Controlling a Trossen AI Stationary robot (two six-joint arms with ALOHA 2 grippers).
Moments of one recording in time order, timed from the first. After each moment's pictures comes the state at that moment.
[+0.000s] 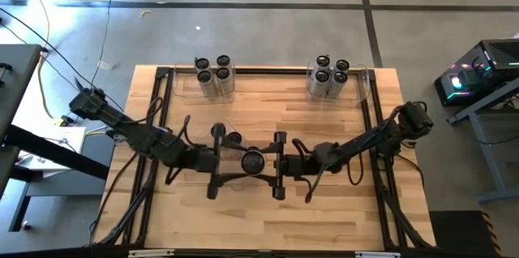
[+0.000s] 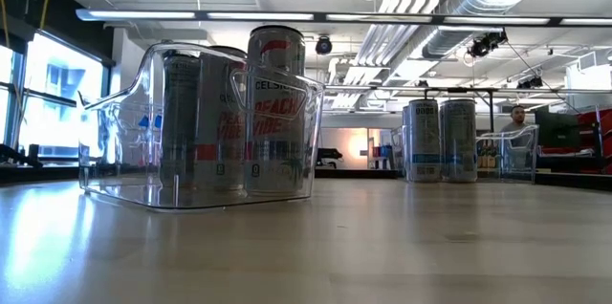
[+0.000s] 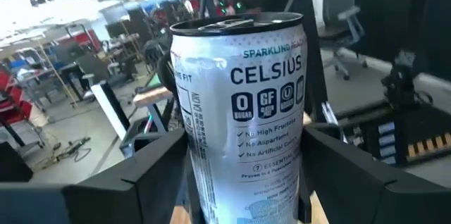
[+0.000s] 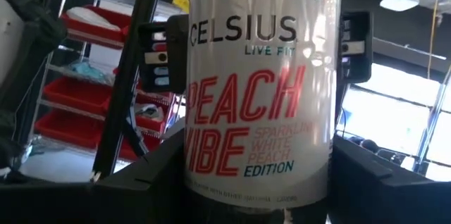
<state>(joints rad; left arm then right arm) -0.49 1.32 1.19 0.10 -0.45 0.30 0.37 1.71 1.03 1.02 0.29 -0.38</state>
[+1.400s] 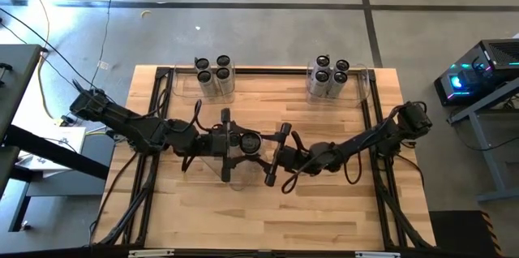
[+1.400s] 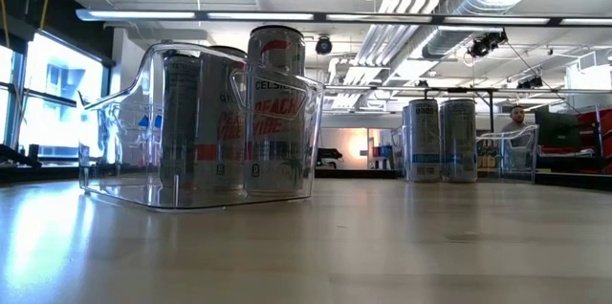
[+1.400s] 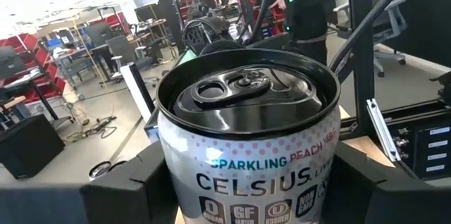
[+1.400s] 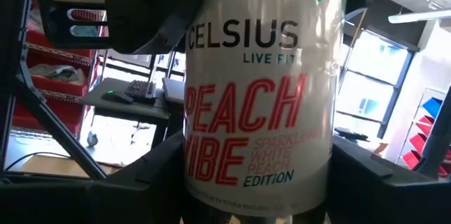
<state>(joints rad) -0.40 1.33 1.19 0.10 -0.44 0.27 0.34 1.71 1.03 0.96 0.58 -0.41</state>
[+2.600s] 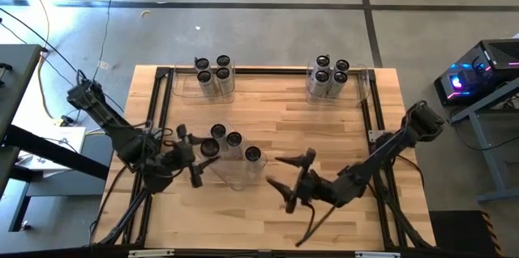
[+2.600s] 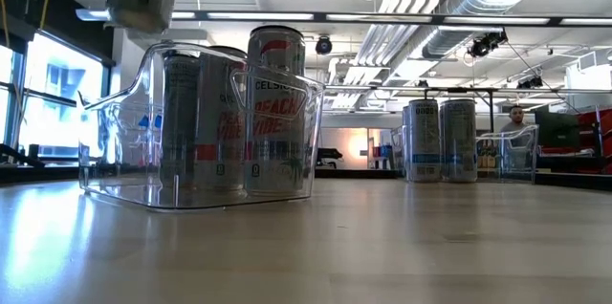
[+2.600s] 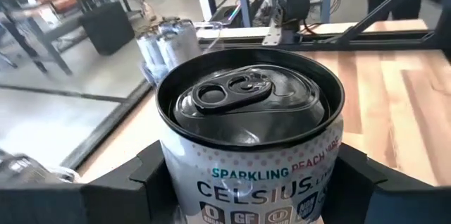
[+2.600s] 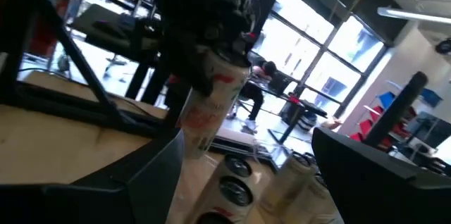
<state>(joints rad) -0.74 1.12 0.94 -0.45 -1.08 -0.37 0.66 1.63 1.03 0.72 1.00 -0.57</state>
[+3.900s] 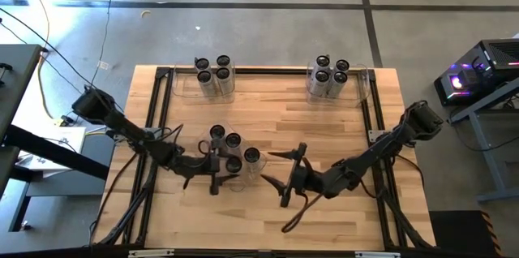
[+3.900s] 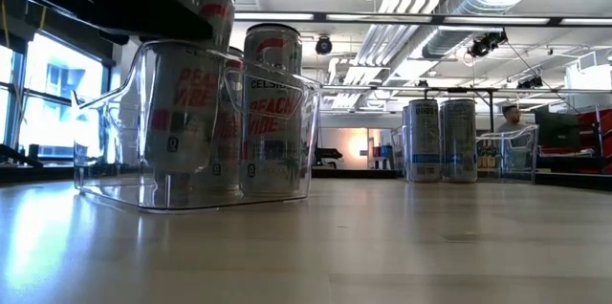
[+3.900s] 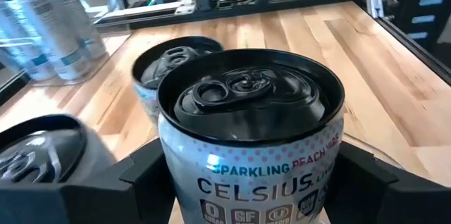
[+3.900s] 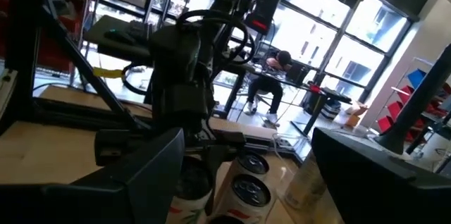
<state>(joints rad) -0.52 1.36 0.49 0.50 -0.57 -0.06 0.57 1.63 1.03 0.65 0.87 -0.39</state>
